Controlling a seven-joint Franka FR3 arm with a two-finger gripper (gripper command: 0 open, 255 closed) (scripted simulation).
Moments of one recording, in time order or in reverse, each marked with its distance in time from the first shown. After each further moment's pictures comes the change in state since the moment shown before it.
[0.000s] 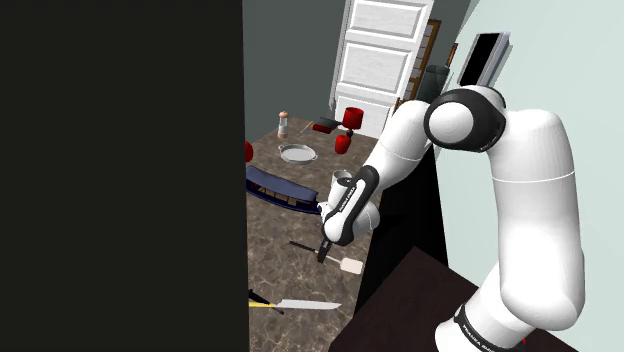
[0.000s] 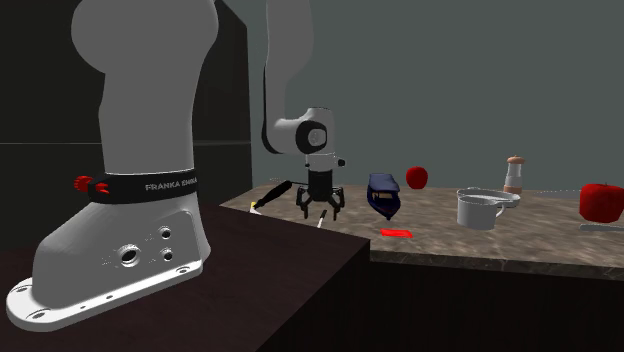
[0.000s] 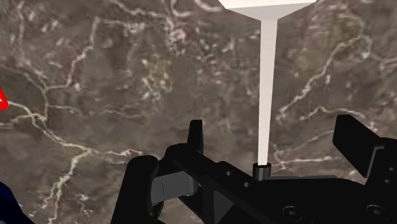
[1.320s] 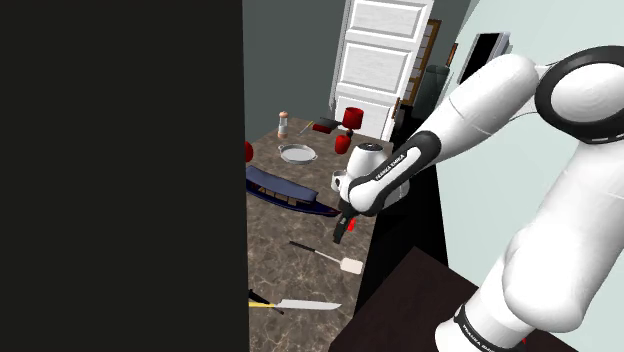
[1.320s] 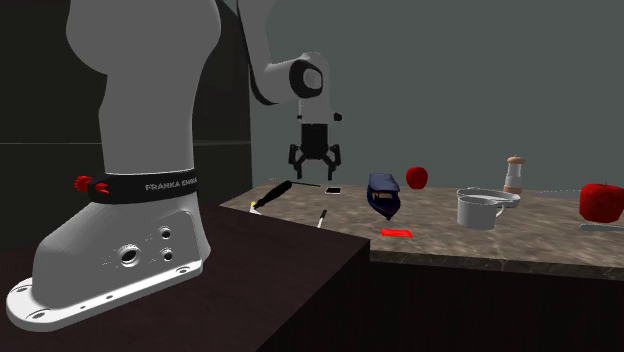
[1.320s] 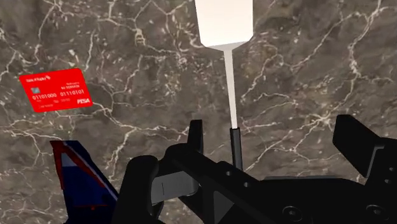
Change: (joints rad) arm 0.055 -0.490 -0.081 -0.216 -0.079 -0.296 0.132
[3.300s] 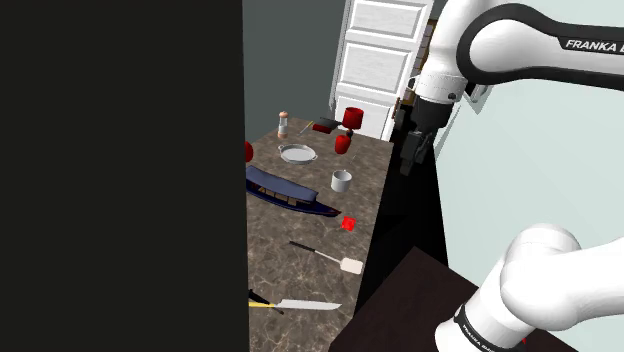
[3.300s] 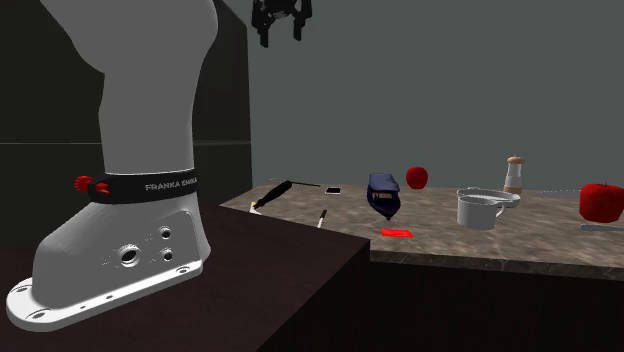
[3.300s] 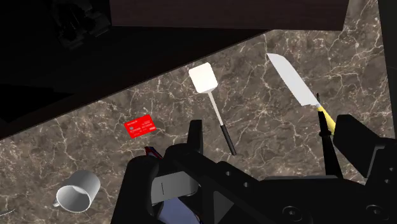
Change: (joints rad) arm -0.065 -0.864 0.070 0.223 -0.051 -1.158 0.310
